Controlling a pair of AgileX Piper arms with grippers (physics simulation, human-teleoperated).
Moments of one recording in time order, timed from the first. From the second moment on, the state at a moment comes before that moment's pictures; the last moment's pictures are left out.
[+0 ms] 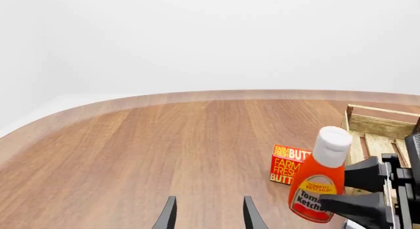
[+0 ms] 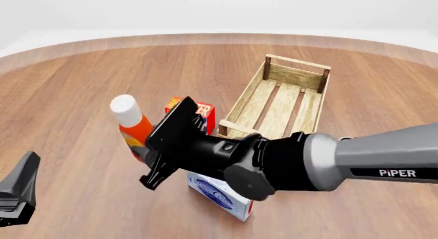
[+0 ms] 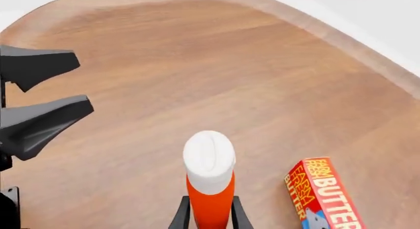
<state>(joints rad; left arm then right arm) 0.01 0.00 -0.01 0.00 0.00 1.02 1.77 -0.98 -0.35 -0.15</state>
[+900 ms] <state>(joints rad) 0.01 0.00 -0.01 0.00 0.00 0.52 1.55 -0.98 -0.19 -0.11</state>
